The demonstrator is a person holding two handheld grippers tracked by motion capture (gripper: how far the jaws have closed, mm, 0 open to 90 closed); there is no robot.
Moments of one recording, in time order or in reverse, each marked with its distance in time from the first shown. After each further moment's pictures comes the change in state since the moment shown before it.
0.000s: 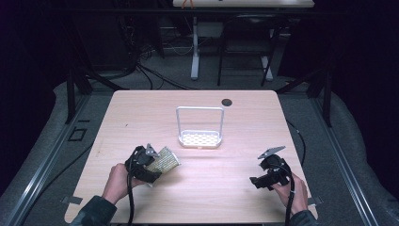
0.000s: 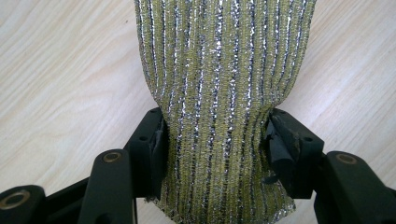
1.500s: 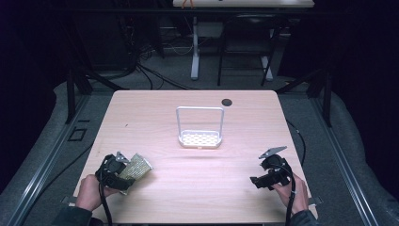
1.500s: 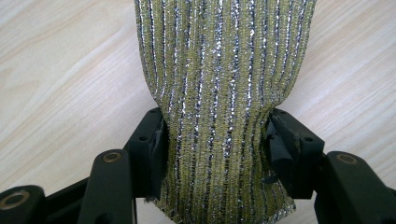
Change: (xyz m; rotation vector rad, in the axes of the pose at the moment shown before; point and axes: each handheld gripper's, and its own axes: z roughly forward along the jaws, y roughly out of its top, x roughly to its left) left arm 0.036 -0.073 -0.019 0.062 0.067 -0.144; right arm -0.001 -0.001 -0.003 -0.012 -0.003 0.009
